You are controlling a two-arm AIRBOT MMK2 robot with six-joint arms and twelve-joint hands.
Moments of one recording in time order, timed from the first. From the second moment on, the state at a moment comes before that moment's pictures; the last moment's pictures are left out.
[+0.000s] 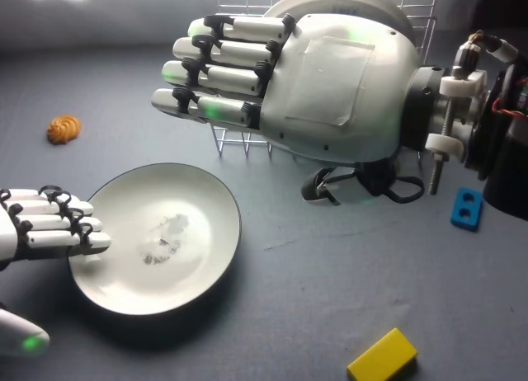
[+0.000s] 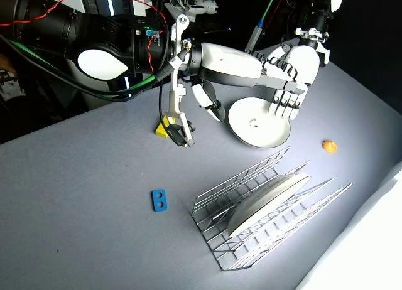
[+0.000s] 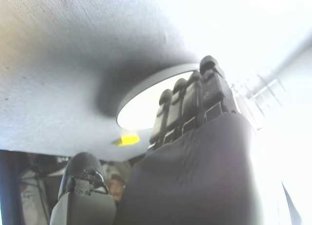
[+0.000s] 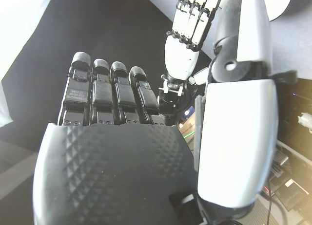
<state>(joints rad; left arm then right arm) 0.98 -0.61 1.26 0.94 -0.73 0.06 -0.28 -1.11 0.86 0.03 0.39 -1.59</state>
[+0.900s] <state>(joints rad) 1.05 -0.61 1.20 0.92 -0.70 0.06 -0.37 -1.24 0.95 0.03 0.39 -1.60</state>
